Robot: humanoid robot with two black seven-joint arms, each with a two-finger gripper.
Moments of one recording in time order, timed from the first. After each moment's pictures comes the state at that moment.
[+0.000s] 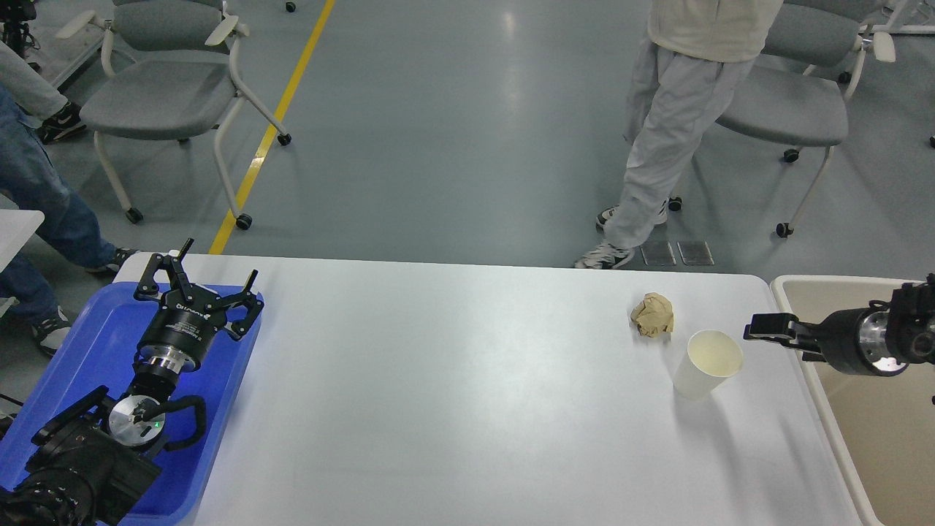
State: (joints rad) left arm -0.56 0.27 -0.94 -0.27 -0.14 -0.79 -0.32; right arm 1.04 -0.83 -0.16 0.98 -0.93 0.28 0.06
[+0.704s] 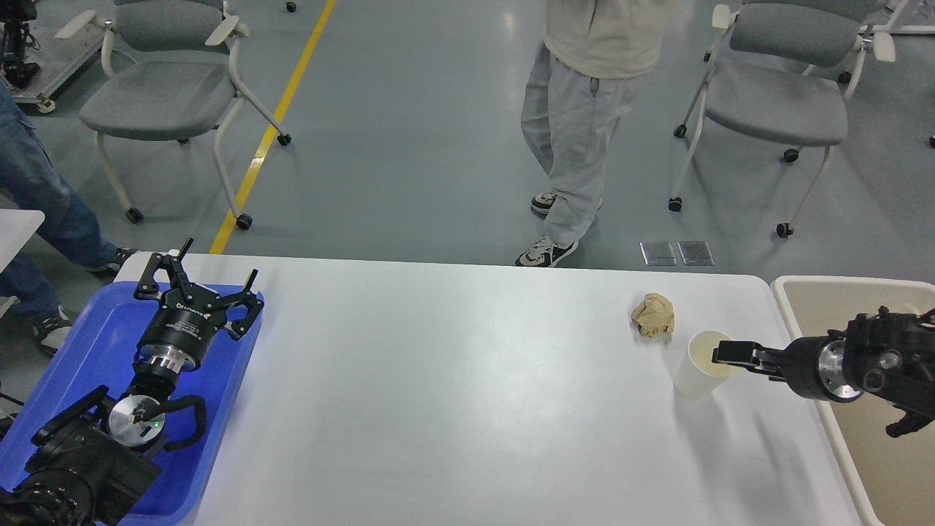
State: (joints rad) left arm -0.56 0.28 -0.94 -0.27 -0.14 -0.79 -0.32; right arm 0.98 -0.75 -0.20 0.98 -0.94 0.16 0.07
